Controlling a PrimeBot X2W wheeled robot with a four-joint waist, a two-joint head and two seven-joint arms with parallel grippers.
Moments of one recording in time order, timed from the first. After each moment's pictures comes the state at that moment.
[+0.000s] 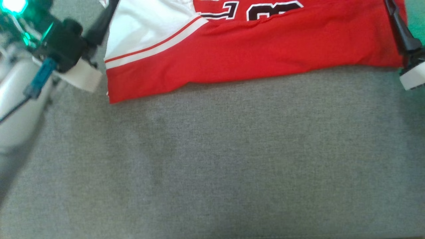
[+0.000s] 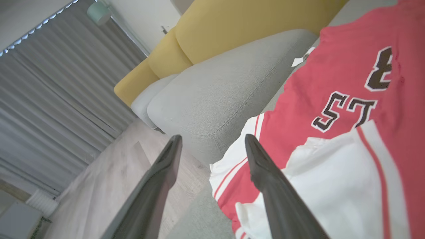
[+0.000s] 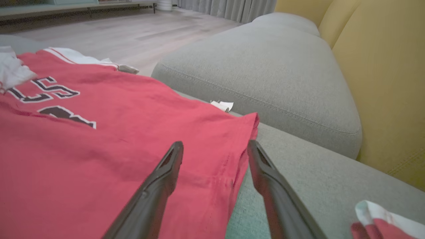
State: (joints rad) left arm -1.00 0.58 -0.73 0.36 -0.11 -0.02 -0.25; right arm -0.78 -0.71 0.58 0.43 0.52 0.13 -0.25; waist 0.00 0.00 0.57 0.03
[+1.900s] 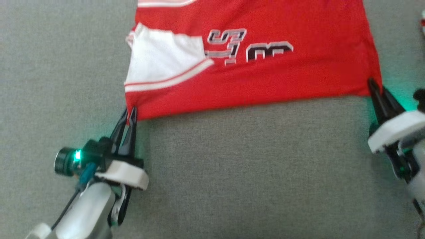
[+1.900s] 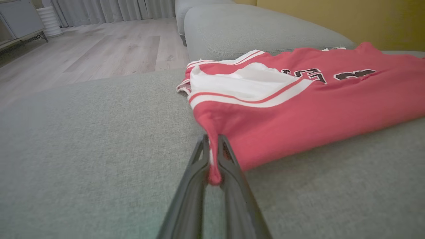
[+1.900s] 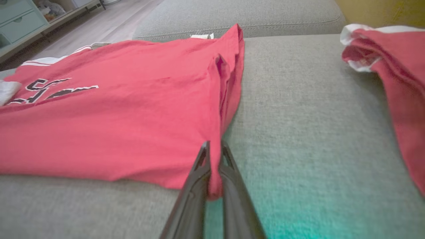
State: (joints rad) left arm -0.37 0.33 -0.58 0.36 -0.47 0.17 -0.25; right arm -0.50 -0.50 0.44 0.64 0.66 0.13 -0.18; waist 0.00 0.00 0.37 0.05
